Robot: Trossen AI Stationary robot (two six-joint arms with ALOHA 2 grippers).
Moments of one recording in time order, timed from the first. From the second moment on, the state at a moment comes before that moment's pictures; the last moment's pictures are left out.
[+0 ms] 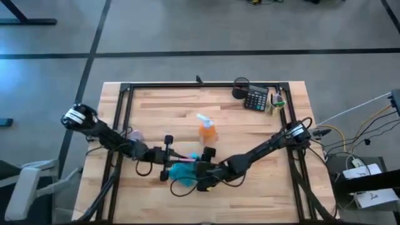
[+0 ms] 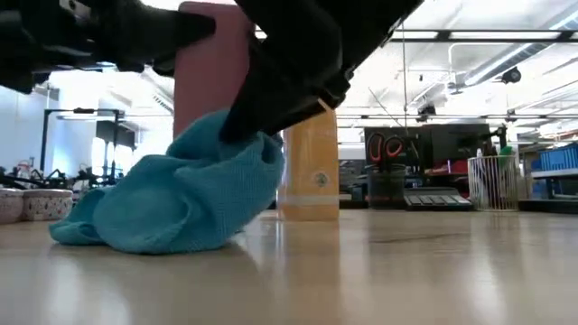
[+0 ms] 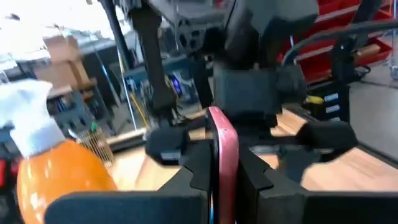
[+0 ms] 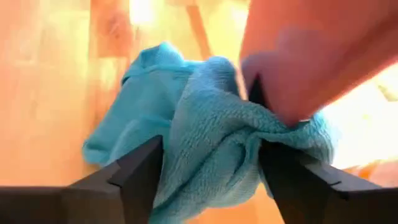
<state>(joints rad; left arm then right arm) -0.46 1.50 0.32 1.30 -0.32 0.30 0.40 2.03 1.40 -0.20 0.51 0.30</state>
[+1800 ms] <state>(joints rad) -0.54 1.66 0.52 0.59 -0.44 -0.38 0.39 2.05 1.40 -0.41 0.50 0.39</state>
